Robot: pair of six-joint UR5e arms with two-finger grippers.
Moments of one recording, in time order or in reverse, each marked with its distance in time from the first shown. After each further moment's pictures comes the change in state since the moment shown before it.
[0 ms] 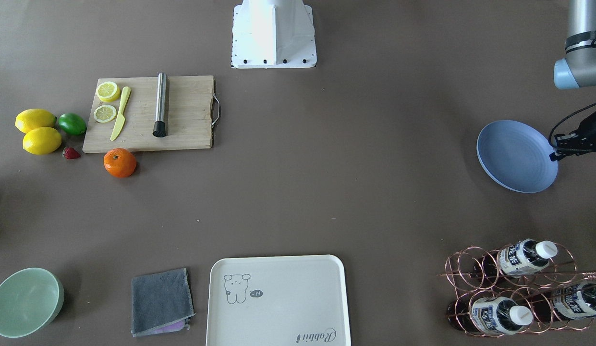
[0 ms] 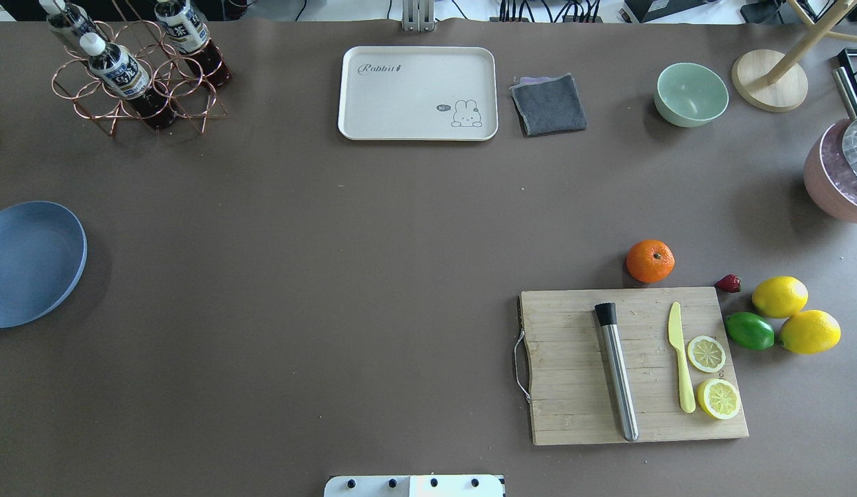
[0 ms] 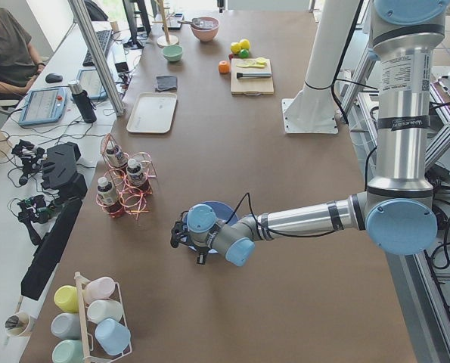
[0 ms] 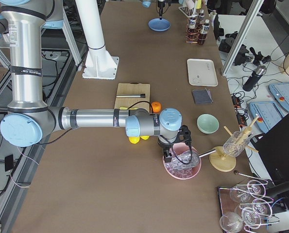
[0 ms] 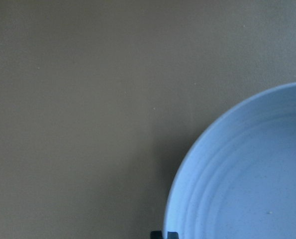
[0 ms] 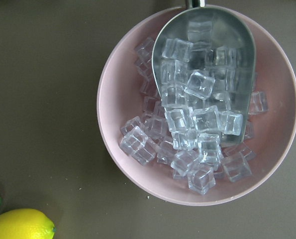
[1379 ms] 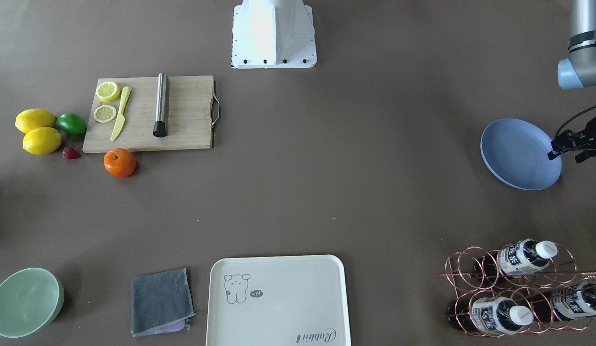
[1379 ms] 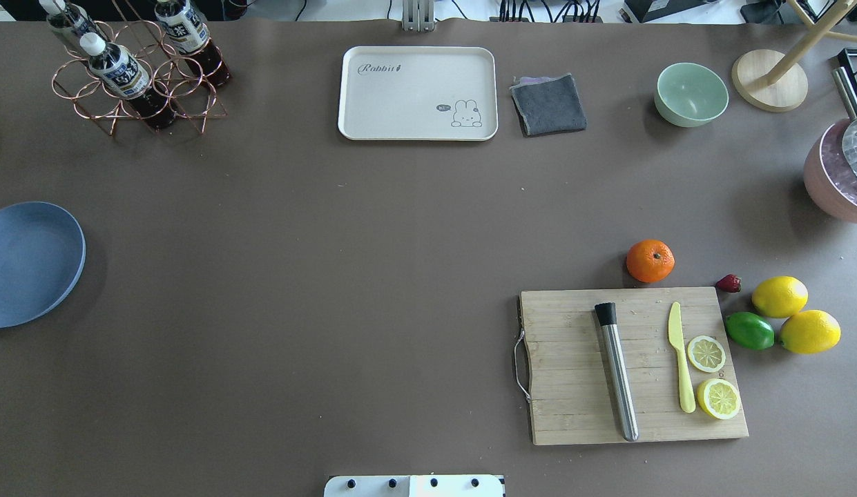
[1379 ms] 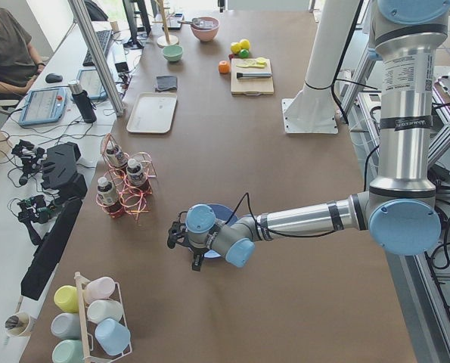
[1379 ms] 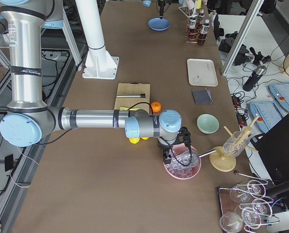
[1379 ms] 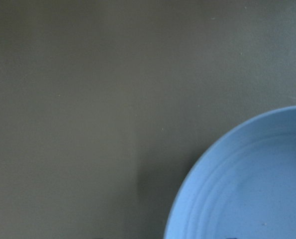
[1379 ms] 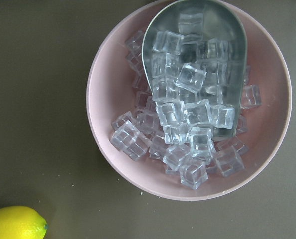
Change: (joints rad) left arm -0.018 0.000 0.022 0.001 0.049 0.073; right arm 0.003 -0.006 -0.013 0.001 -0.007 -0.006
